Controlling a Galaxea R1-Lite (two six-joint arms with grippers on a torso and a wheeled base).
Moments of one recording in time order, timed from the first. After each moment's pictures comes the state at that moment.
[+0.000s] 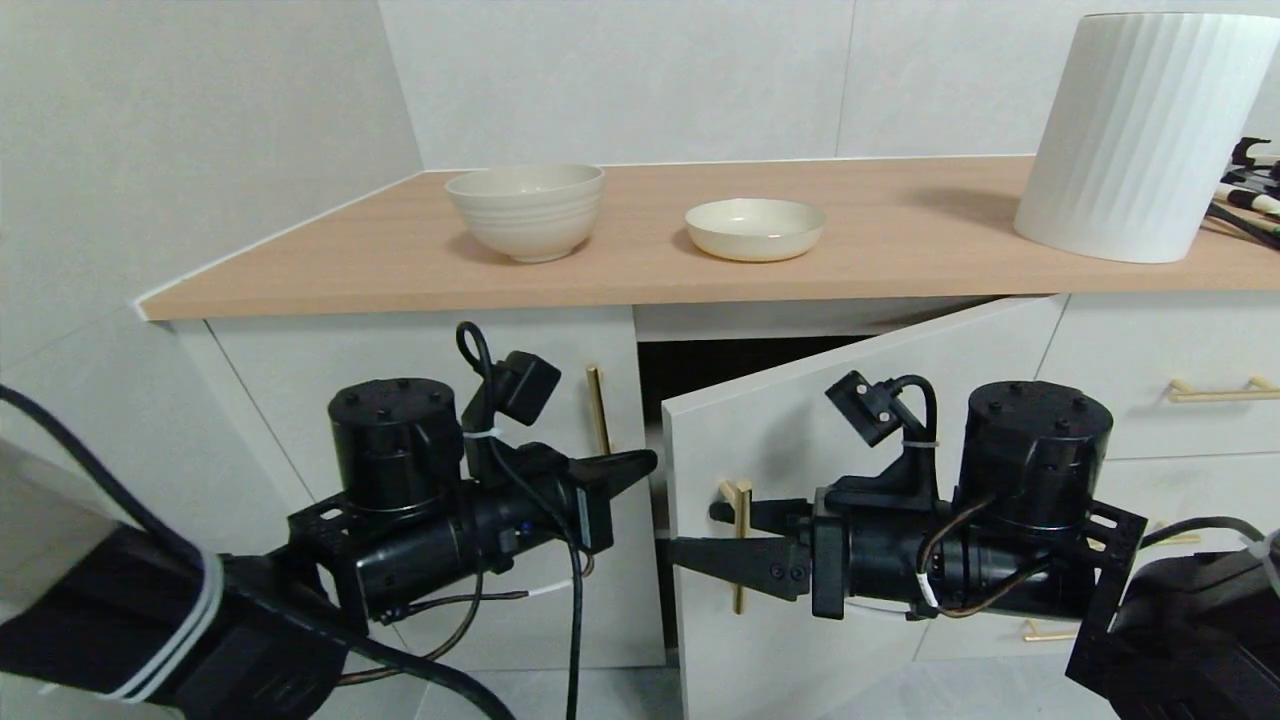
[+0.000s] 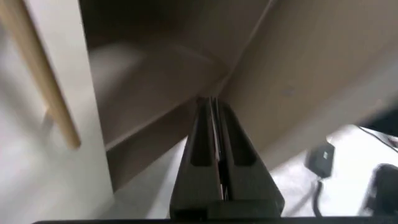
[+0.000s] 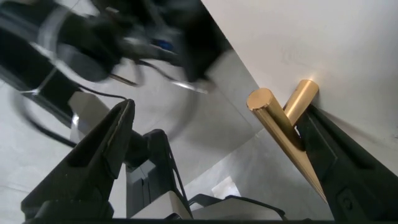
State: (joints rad) left arm -0.53 1.86 -0.61 -1.06 -0.34 -0.25; right arm 0.74 1.83 -0.66 -1.08 0.61 0.51
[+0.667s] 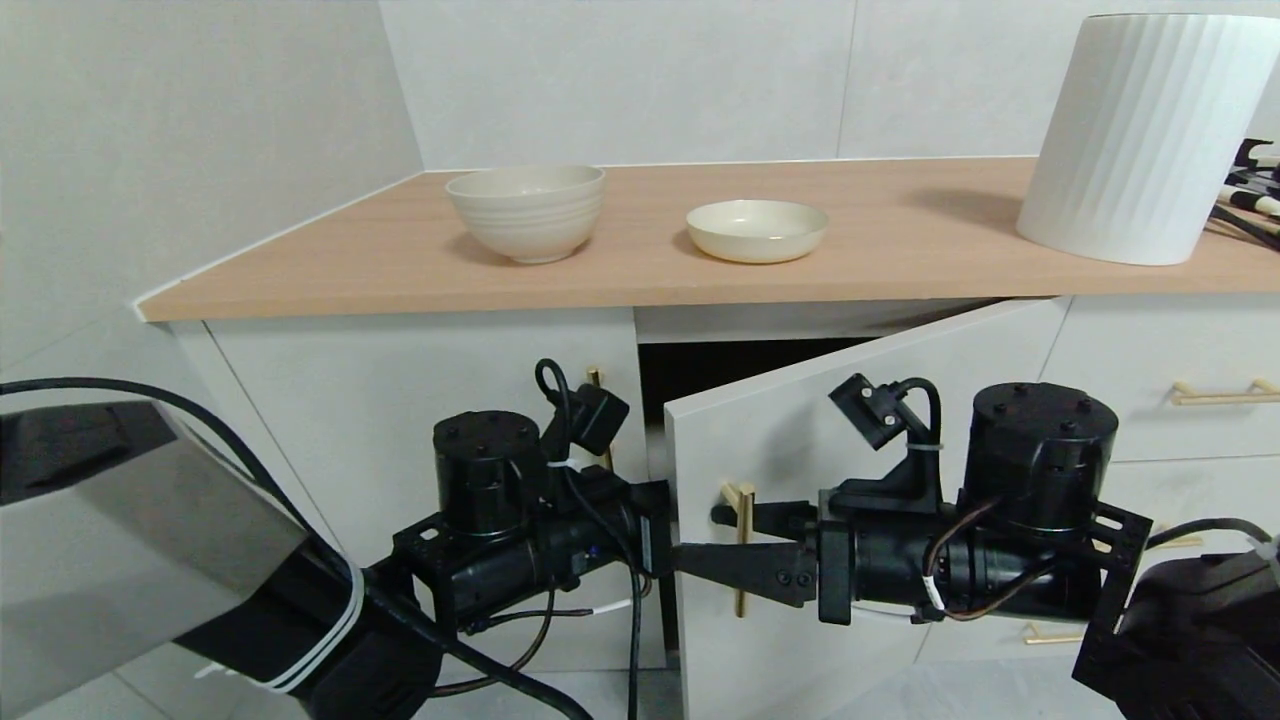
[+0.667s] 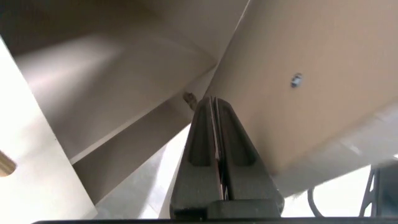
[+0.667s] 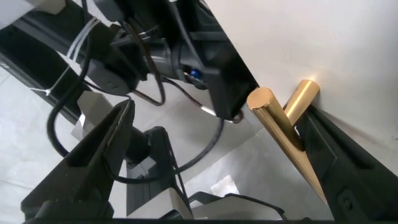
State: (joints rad) left arm -0.61 2.01 -0.66 -1.16 -0.33 -0.25; right arm 0.72 1.83 -0.65 -1.07 0.62 0.49
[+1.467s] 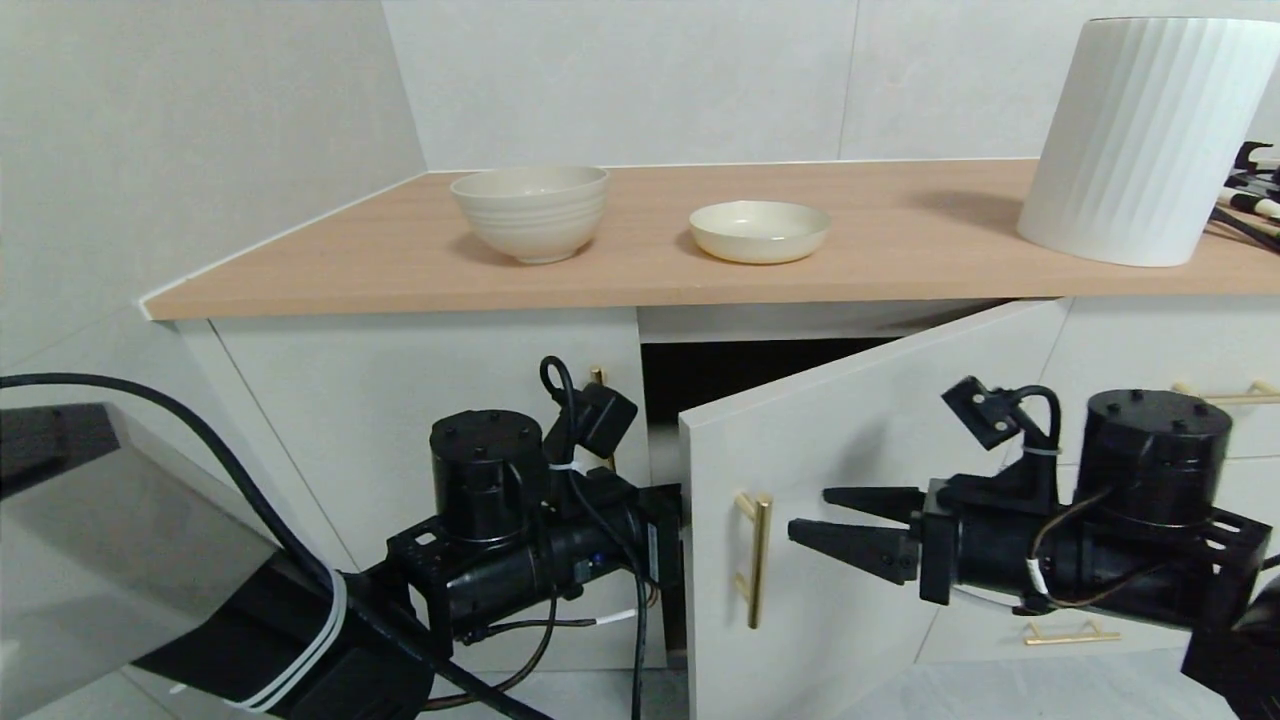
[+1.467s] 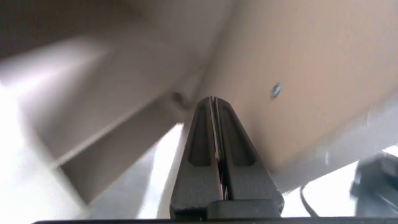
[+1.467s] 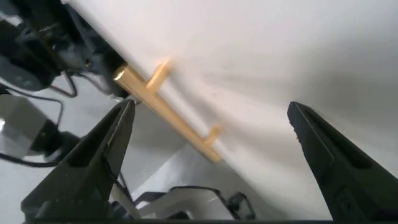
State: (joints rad) left arm -0.66 1.97 -0.65 -1.13 -0.34 -0.25; right arm 0.48 1.71 -0.47 -1.06 0.56 0.32
